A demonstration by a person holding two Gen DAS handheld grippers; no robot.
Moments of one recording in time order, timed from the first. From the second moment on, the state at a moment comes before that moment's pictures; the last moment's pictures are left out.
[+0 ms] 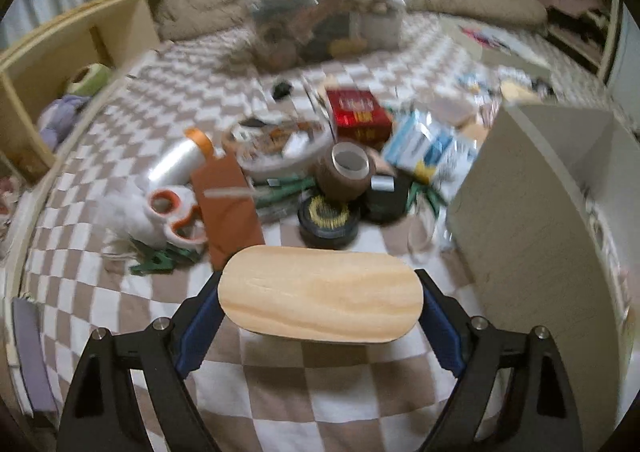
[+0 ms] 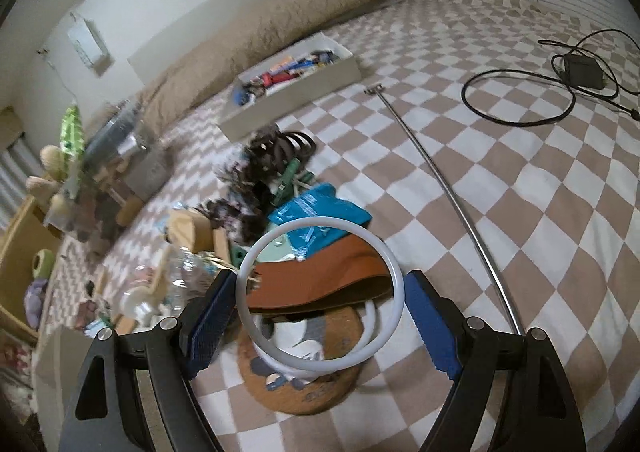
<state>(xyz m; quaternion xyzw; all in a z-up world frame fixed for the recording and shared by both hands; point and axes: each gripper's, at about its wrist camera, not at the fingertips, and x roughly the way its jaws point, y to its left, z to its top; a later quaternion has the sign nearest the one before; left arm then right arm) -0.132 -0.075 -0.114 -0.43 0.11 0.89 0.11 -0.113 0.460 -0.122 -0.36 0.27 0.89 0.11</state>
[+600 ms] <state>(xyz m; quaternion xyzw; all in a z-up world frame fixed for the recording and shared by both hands) -0.084 -0.028 -0.043 -0.36 0.01 0.92 0.14 -0.056 0.422 -0.082 -0.31 0.25 0.91 0.02</state>
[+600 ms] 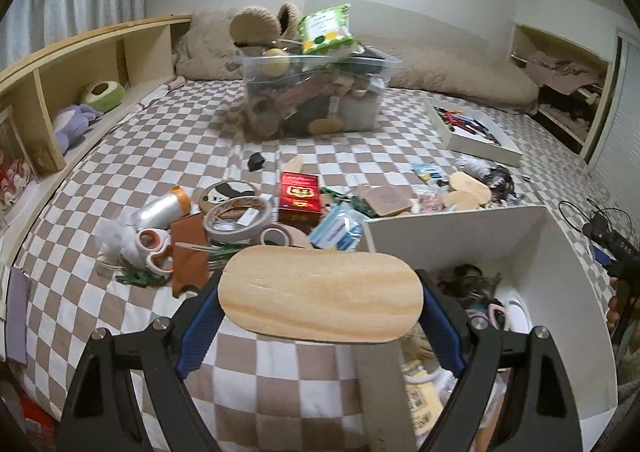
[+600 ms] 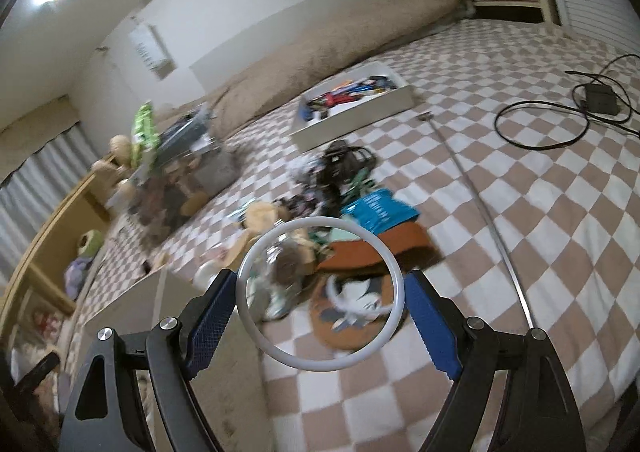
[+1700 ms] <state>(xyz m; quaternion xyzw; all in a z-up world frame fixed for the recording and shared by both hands) 0.013 0.020 -0.038 -0.34 0.04 0.91 0.25 0.022 0.249 -0.051 -0.43 -0.02 0.88 -0.20</state>
